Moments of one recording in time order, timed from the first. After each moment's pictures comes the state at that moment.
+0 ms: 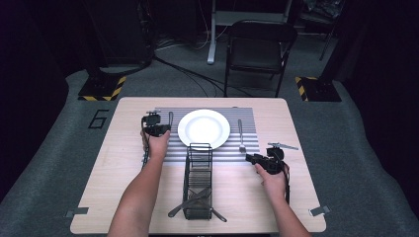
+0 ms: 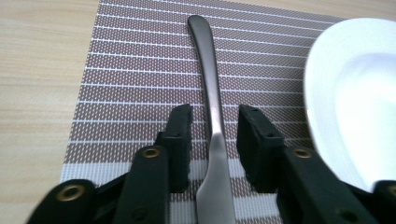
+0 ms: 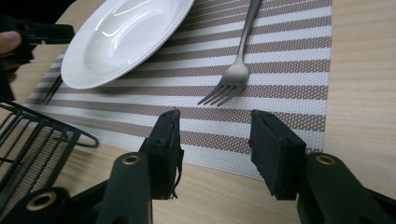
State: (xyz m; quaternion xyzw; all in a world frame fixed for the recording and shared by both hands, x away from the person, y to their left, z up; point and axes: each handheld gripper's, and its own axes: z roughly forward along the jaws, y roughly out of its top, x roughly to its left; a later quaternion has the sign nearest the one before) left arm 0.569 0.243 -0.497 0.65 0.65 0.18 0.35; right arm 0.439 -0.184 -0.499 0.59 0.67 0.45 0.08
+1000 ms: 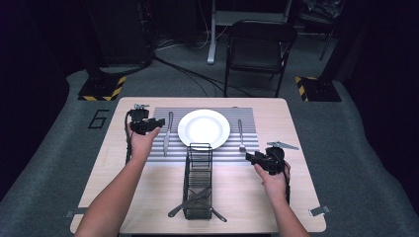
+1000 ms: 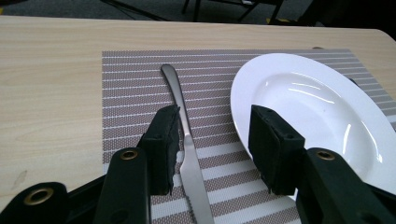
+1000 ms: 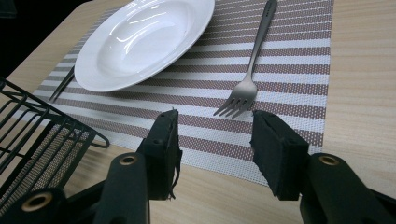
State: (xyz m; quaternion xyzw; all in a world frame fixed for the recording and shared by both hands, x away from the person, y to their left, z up) left arm 0.524 0.267 -0.425 0.68 0.58 0.19 0.41; right arm 0.428 -0.178 -0.480 0.56 0.68 0.46 0.12
